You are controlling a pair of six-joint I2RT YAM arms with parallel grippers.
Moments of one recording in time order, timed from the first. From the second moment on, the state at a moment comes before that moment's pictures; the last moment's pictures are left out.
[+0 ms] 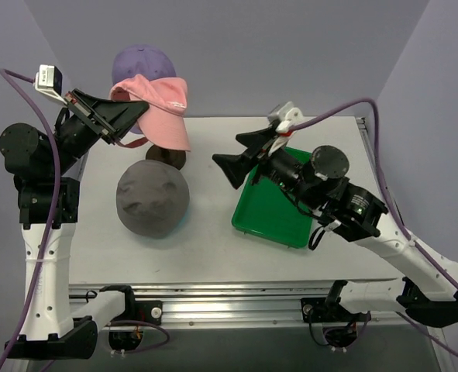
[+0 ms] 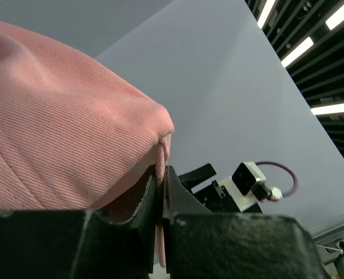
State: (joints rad) left arm -0.01 1.08 1.54 -0.06 0.73 -1.35; right arm 0.96 1.15 1.49 -0.20 0.08 0.13
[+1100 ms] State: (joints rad) left arm -0.01 0.95 1.38 -0.16 0.59 -1.33; right arm 1.36 1.59 1.73 0.06 0.76 -0.61
